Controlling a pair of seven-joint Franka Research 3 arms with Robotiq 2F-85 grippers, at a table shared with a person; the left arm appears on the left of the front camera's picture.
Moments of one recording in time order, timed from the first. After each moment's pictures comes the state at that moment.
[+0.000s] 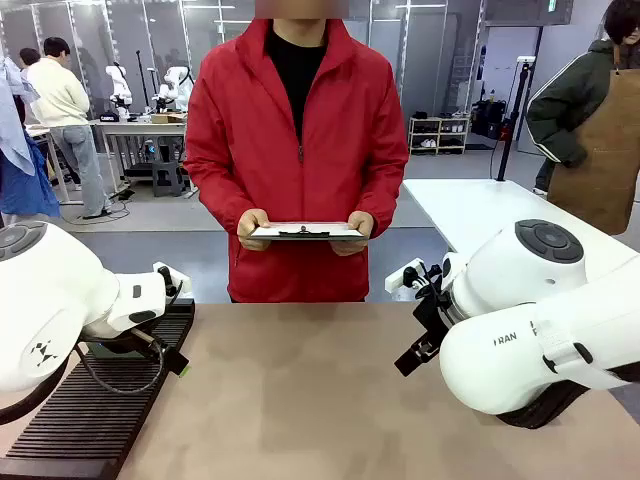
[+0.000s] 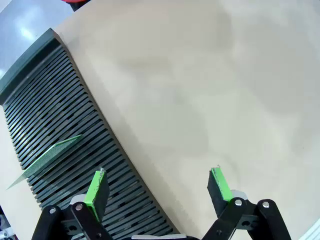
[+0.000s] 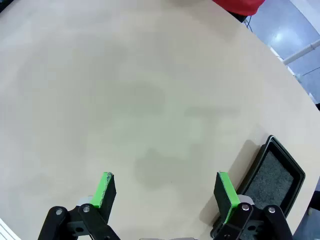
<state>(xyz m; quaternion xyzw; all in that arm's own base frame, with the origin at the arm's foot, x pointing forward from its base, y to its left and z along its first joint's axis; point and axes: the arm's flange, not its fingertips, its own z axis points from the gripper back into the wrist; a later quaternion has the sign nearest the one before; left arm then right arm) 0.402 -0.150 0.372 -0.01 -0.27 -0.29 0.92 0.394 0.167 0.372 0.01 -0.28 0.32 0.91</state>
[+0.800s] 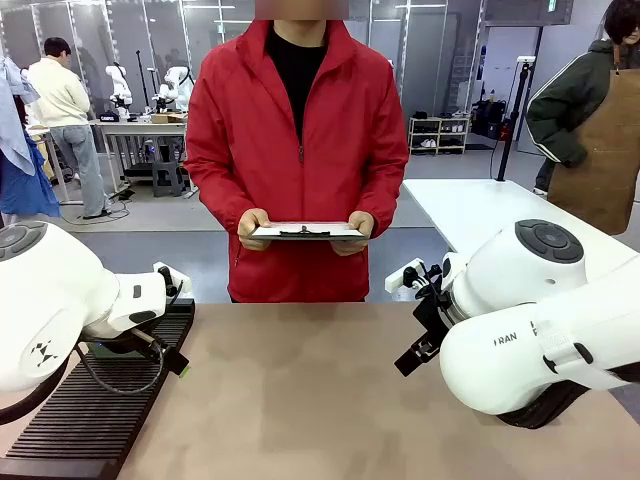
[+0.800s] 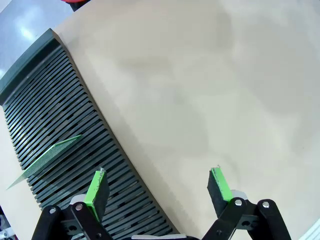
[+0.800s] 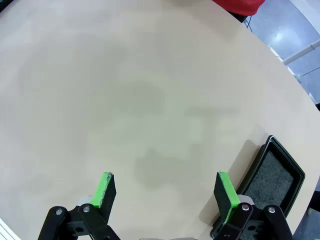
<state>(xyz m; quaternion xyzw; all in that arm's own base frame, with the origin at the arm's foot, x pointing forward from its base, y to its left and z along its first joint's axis) 0.401 -0.150 0.372 -0.01 -0.27 -0.29 0.92 0.394 0.166 0.372 0.01 -0.28 0.32 0.91</state>
